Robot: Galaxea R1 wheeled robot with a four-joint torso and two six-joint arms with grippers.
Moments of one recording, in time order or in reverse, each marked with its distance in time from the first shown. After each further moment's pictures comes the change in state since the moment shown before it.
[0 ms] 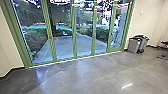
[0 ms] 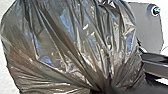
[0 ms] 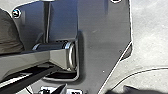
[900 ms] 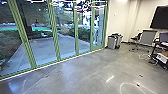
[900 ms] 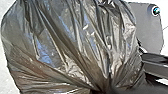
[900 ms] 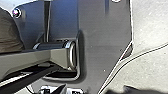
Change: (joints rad) left arm 0.000 -0.001 0.000 0.000 -0.001 0.000; right arm -0.001 0.003 0.000 0.000 -0.001 0.000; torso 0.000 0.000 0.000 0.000
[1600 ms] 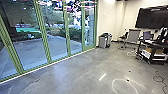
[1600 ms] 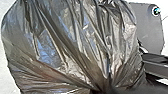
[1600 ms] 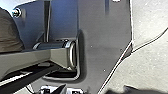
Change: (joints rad) left arm 0.000 -0.002 0.000 0.000 0.001 0.000; right arm 0.000 0.000 0.000 -0.001 0.002 0.000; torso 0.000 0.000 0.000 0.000
